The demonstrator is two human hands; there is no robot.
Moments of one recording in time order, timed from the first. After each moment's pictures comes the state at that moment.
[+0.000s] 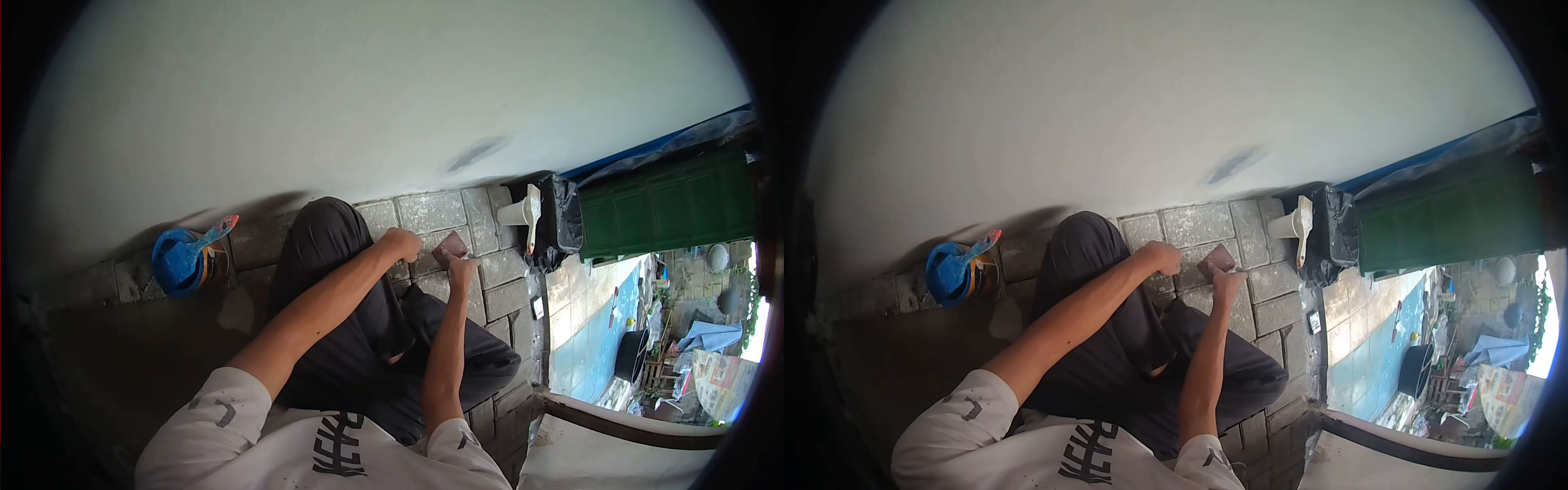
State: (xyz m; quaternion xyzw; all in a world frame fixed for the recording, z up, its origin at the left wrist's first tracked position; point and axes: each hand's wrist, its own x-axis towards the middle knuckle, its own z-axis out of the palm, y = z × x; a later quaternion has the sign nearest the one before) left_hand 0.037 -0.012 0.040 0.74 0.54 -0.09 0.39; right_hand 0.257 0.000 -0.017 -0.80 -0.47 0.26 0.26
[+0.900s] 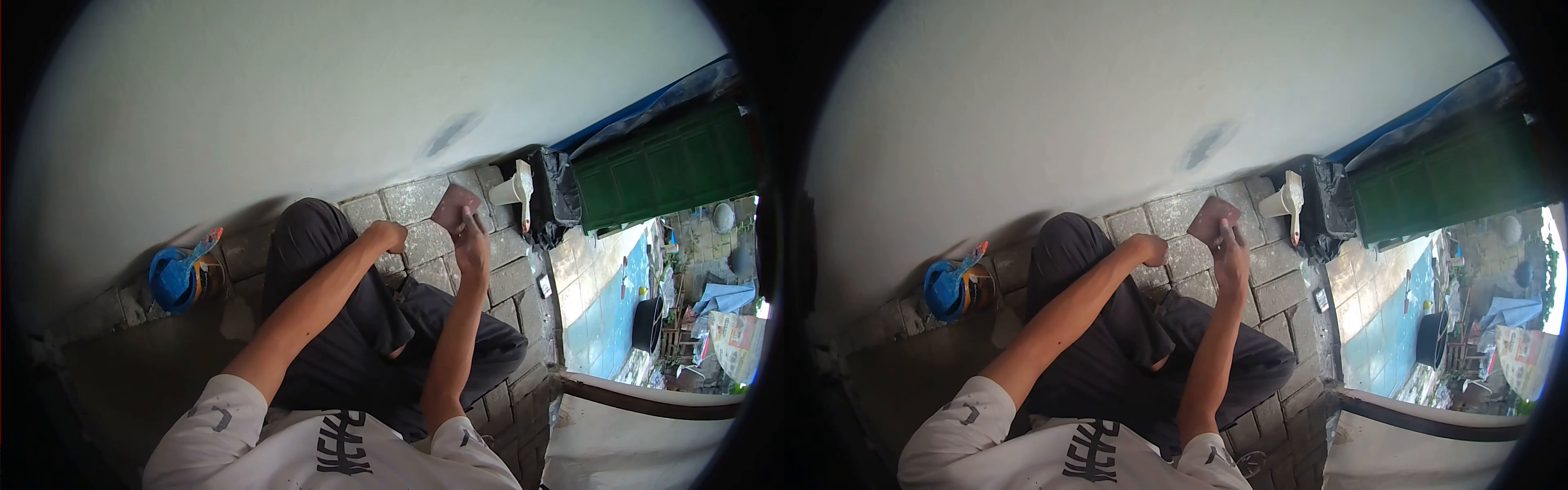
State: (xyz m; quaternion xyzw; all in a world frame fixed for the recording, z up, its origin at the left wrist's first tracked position) left_hand 0.035 -0.009 0.039 0.75 0.53 -0.13 0.37; right_hand 0.223 -0.009 0.118 -0.44 -0.34 0.66 0.51
